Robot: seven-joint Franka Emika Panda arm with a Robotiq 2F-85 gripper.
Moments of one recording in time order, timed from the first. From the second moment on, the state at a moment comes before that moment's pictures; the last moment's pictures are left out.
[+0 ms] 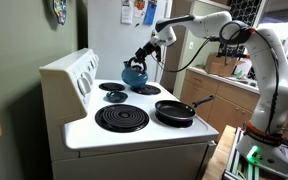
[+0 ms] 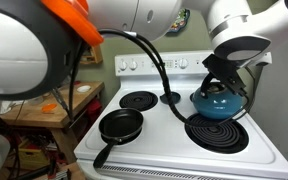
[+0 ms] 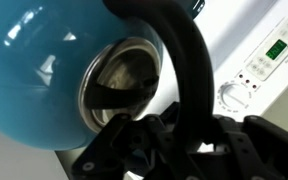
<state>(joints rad) -0.12 0.53 0.08 -1.31 0.83 1.95 -0.59</state>
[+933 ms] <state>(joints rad) -0.10 0.80 0.15 -0.92 0.83 1.90 -0.65</state>
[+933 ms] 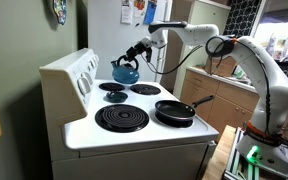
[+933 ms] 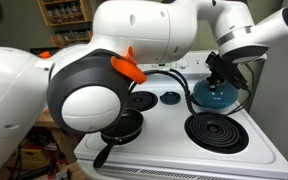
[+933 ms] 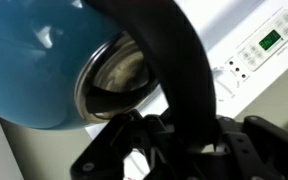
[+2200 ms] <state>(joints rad) -0.09 0.88 0.21 -0.91 0.84 1.98 -0.66</state>
